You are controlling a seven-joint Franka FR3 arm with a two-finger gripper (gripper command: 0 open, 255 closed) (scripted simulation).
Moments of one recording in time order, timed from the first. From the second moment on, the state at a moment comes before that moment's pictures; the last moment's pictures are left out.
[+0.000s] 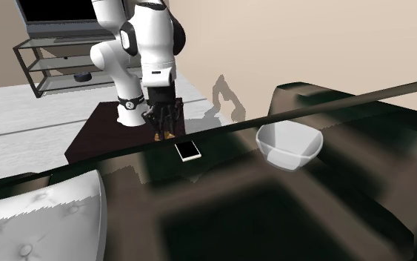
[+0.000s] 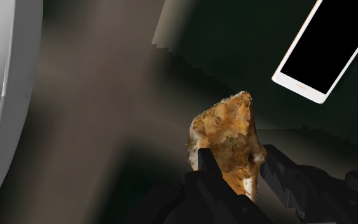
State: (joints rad) arm 0.75 -0.13 -0.34 -2.49 -0.14 2.46 -0.22
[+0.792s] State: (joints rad) arm 0.83 -0.05 -0.24 -2.33 -0.11 2.36 -0.08
